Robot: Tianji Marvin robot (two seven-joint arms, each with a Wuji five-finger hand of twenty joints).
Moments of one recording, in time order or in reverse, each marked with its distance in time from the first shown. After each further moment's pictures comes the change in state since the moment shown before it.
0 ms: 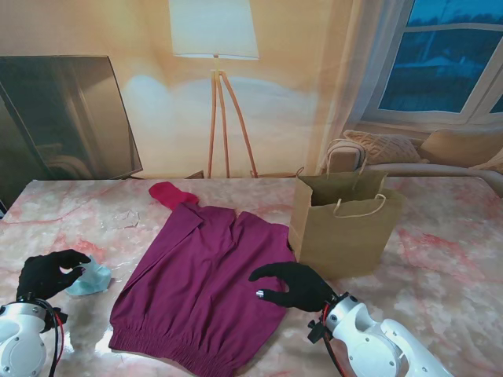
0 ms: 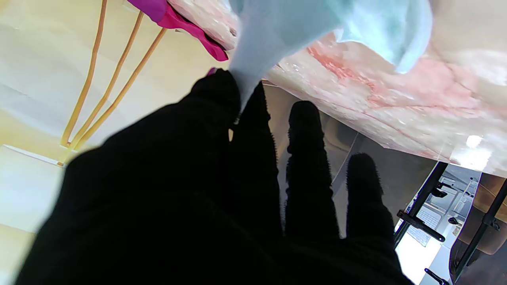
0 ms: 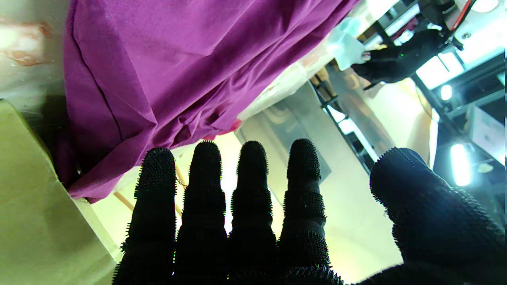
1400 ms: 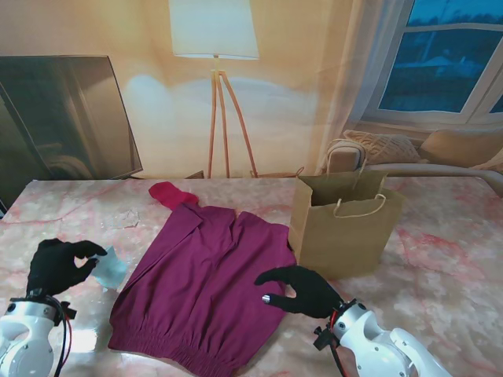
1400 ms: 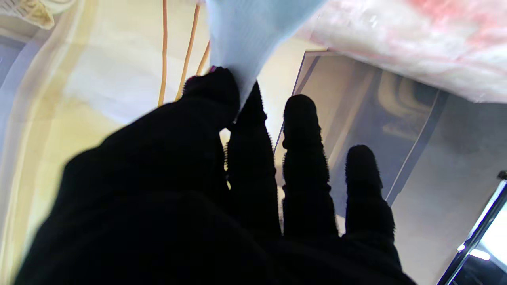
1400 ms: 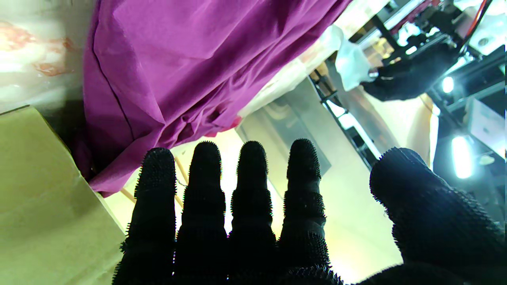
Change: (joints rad) left arm 0.075 0.005 0.026 -0.152 0.168 -0.065 0.099; right arm -0.071 -0.001 0.058 -0.040 0.000 -0.024 0.003; left_hand -0.001 -0.009 0.000 0.000 0.014 -0.088 0.053 -0.012 0.001 -0.024 -0.005 -0.021 0.084 -0.032 0.054 0.058 0.057 -0.001 0.063 0.037; right_hand 0.000 0.000 0.000 0.000 0.000 0.000 0.000 0.000 0.000 0.000 0.000 0.000 0.000 0.001 0.000 0.000 0.000 0.000 0.000 0.000
